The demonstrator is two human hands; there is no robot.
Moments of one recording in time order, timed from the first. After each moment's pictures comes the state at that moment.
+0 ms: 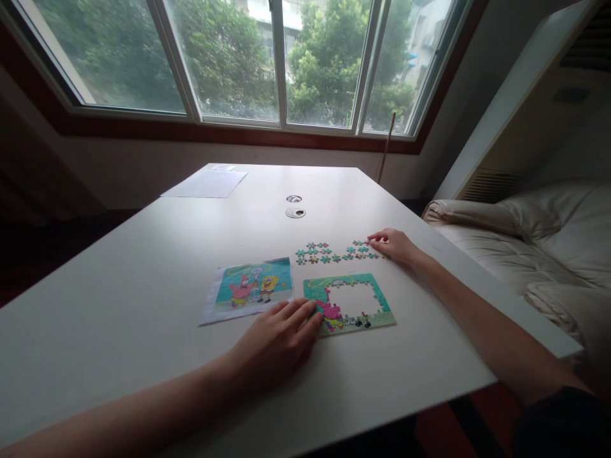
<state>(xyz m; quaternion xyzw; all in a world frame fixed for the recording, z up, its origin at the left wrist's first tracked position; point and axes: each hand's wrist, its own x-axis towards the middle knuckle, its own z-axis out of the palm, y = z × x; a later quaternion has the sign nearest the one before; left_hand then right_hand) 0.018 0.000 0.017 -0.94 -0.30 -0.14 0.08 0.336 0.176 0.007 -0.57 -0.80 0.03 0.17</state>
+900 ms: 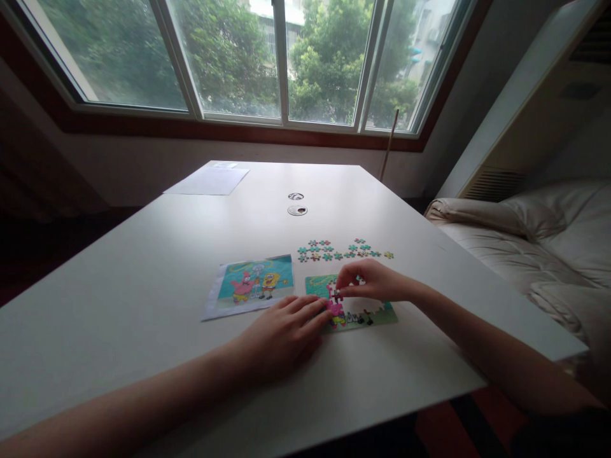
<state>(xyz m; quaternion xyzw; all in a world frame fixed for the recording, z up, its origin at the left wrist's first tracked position) 0.019 0.005 0.018 -0.96 -0.27 -0.11 0.00 0.249 0.078 0.041 -0.32 -0.87 0.36 0.15</state>
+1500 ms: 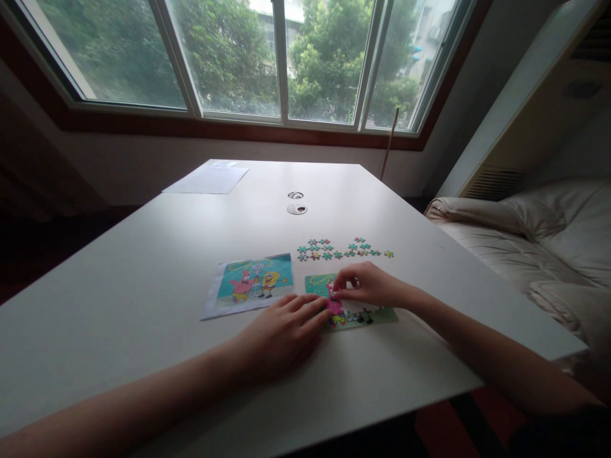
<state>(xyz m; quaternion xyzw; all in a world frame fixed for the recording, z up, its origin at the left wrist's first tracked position) 0.020 0.005 0.019 -0.96 -0.27 -0.11 0.00 0.239 0.072 0.035 -0.35 -0.88 0.26 0.16</state>
